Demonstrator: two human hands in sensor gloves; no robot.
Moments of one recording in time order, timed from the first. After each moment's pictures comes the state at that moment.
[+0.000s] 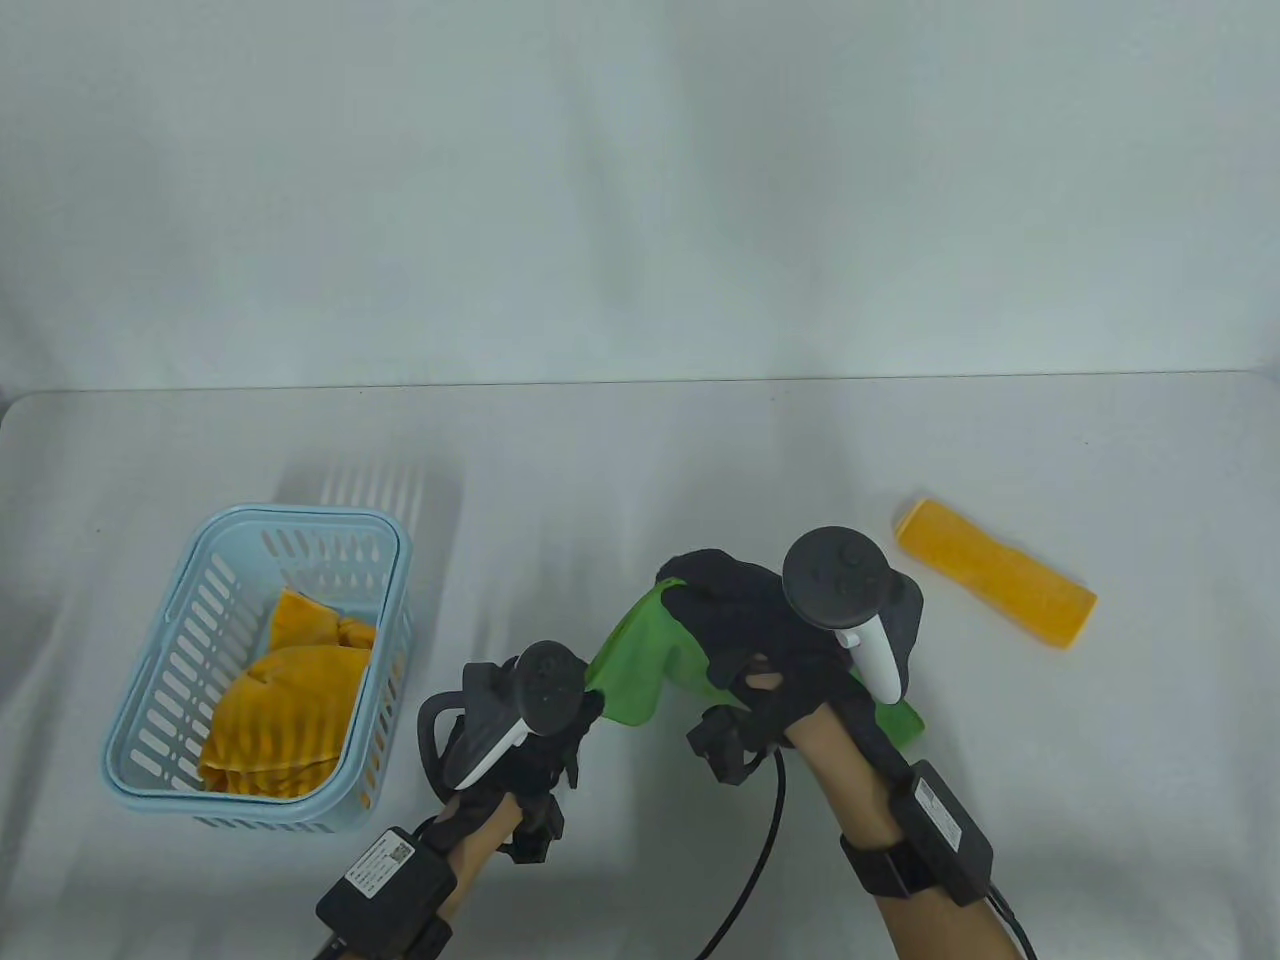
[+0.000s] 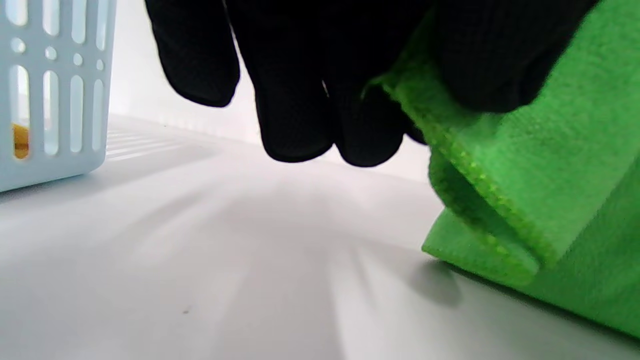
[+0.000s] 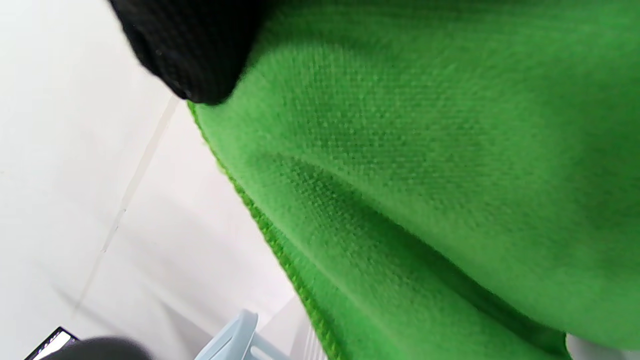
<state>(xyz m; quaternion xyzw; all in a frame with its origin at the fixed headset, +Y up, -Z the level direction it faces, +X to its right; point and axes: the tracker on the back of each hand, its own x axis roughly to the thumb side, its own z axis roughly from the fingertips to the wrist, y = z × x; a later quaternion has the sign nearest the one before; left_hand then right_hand) -0.136 -0.693 -0.319 -0.03 -0.05 0.13 0.99 0.101 -0.597 -0.342 0.06 0.00 0.88 0.47</state>
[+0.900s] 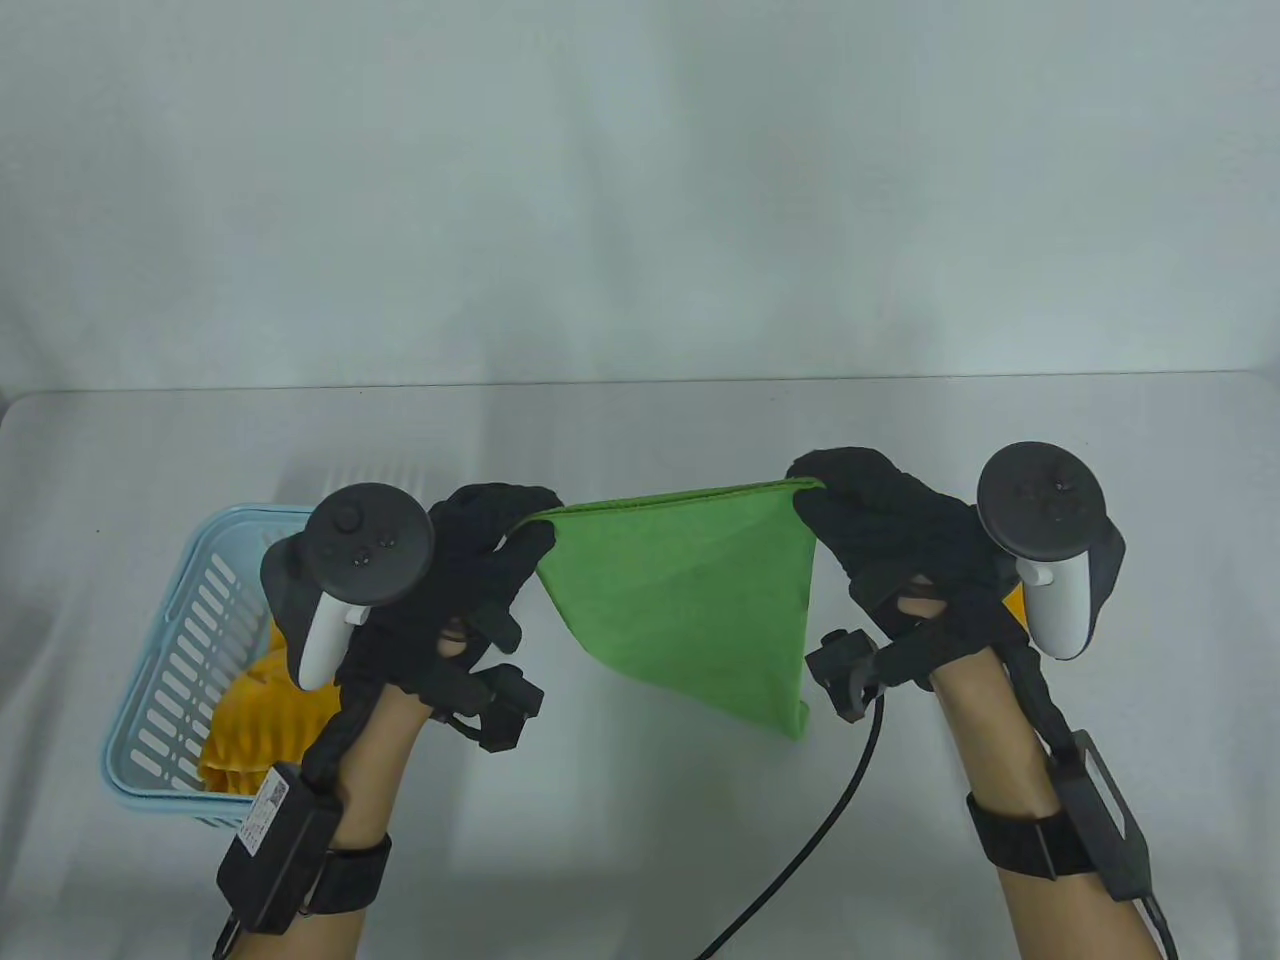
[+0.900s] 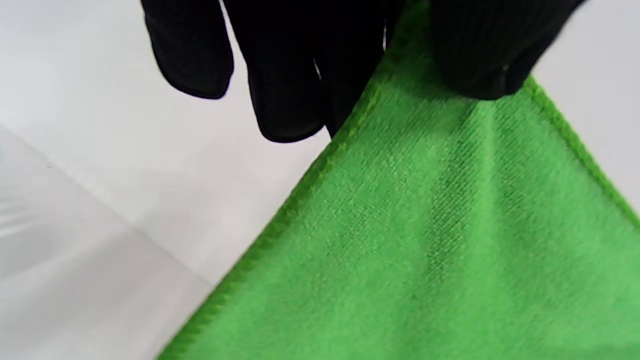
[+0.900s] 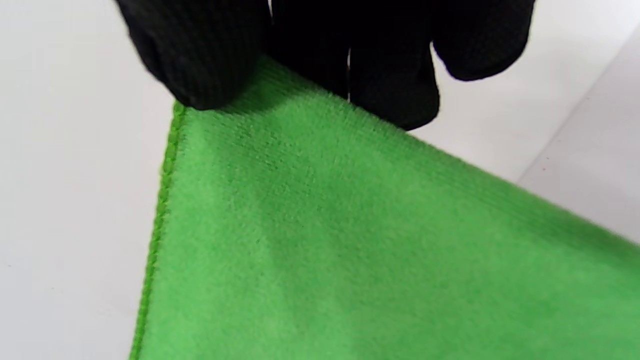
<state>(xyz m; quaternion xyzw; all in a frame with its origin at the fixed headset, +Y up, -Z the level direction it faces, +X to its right) -0.184 -0.498 -0.321 0.07 -0.09 0.40 0.91 0.182 -0.487 -0.327 0.04 -0.06 0.84 0.54</state>
